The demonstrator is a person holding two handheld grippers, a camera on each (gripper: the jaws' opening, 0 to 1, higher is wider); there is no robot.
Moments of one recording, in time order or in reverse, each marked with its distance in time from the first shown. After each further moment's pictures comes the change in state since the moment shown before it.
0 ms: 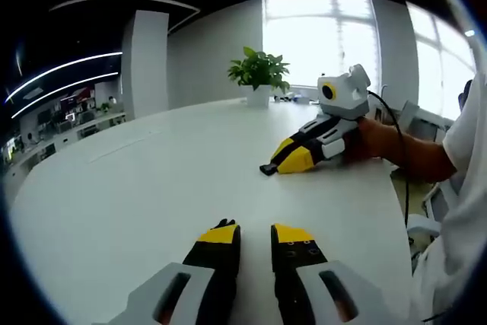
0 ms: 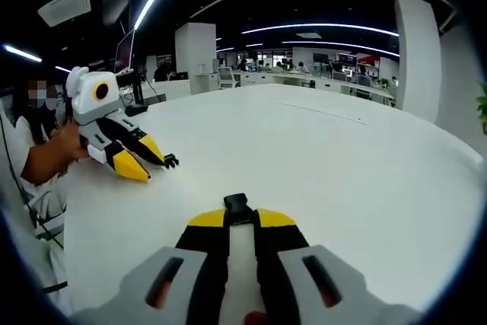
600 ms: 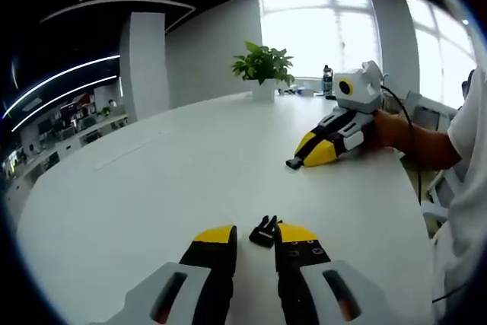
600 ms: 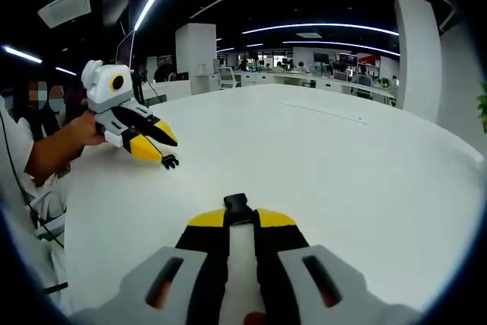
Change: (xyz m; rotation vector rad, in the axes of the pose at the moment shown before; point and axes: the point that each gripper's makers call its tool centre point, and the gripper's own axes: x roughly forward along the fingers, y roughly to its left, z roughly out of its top) left arm 0.006 0.034 0.000 0.052 0.048 0.001; right arm -0.001 0.002 0.000 0.004 -0.002 0.003
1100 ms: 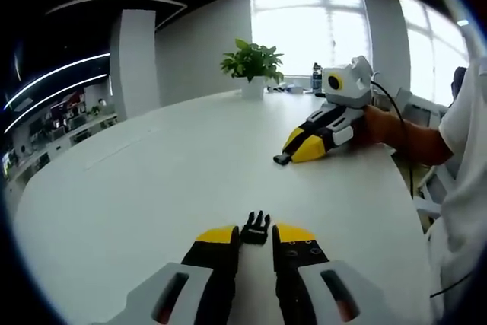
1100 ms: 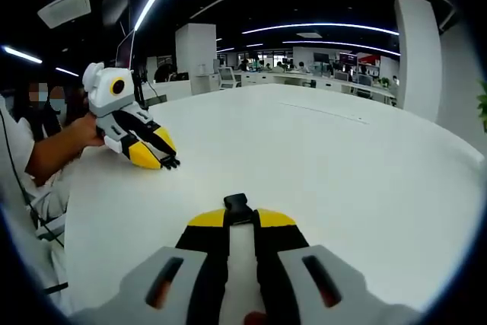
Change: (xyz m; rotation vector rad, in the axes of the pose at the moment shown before) left arm 0.002 -0.010 -0.004 0.006 0.009 -0.060; right arm 0.001 -0.003 0.000 0.004 -0.001 0.003
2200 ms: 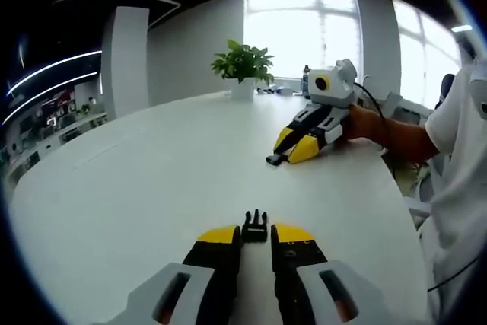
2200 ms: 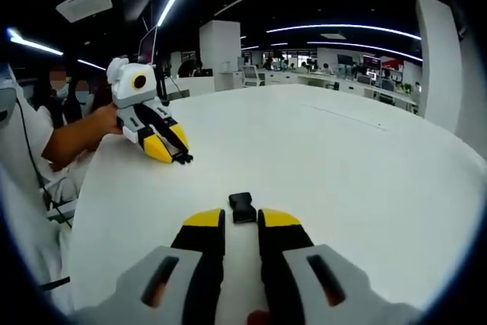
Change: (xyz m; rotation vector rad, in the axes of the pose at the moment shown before) left arm 0.000 -0.002 0.000 0.000 -0.005 -0.074; right arm -0.001 0.004 0.000 -0.078 0.000 0.158
